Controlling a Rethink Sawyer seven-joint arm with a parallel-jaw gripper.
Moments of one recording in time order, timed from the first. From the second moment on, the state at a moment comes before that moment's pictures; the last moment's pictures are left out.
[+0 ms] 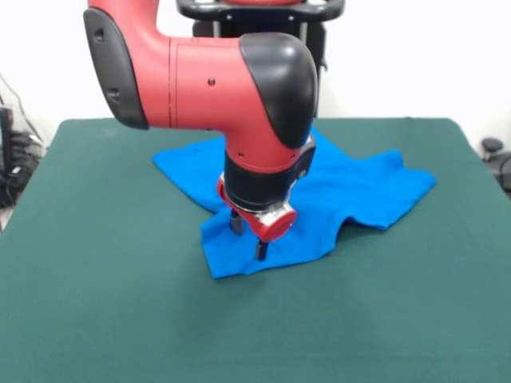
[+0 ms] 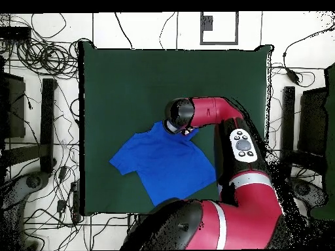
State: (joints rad) arm -0.32 -0.33 0.21 1.26 -0.46 0.88 2.73
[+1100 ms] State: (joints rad) arm -0.35 -0.20 0.30 1.00 -0.46 1.24 2.60
